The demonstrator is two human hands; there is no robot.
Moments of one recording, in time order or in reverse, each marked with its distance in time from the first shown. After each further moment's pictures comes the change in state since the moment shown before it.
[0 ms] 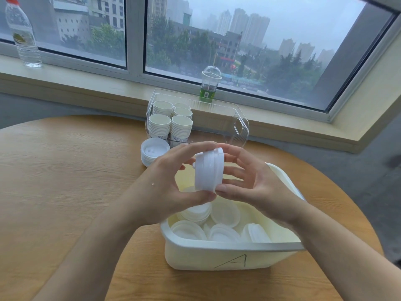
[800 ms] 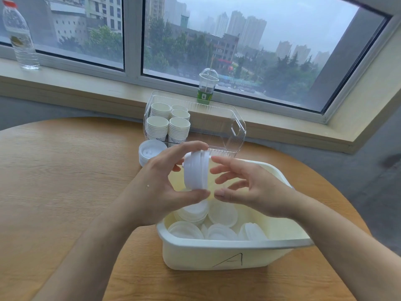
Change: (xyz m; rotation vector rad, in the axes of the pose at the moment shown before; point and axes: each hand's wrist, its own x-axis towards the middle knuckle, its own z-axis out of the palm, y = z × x) left_hand -0.002 -0.002 -0.001 -0.001 0.063 -0.026; right_hand 0.005 0.000 -0.015 -0.504 -0.050 0.087
